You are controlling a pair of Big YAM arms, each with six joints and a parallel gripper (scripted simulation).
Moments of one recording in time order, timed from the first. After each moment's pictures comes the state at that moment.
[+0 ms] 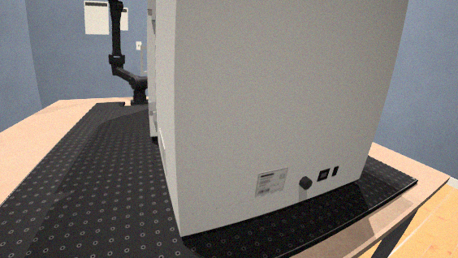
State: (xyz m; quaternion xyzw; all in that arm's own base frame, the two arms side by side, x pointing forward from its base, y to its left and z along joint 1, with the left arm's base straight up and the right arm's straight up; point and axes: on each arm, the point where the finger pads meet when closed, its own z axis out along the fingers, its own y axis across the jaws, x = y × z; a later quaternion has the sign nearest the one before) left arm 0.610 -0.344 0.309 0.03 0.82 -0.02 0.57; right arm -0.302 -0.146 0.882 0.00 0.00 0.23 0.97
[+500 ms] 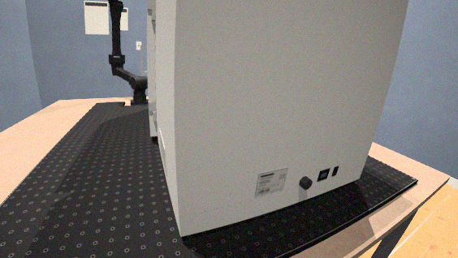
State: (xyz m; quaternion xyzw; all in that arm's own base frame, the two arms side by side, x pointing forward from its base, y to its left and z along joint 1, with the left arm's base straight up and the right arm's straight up) left arm 0.596 -0.342 0.306 0.03 0.82 -0.02 0.57; right arm -0.302 -0.146 0.882 0.00 0.00 0.23 0.97
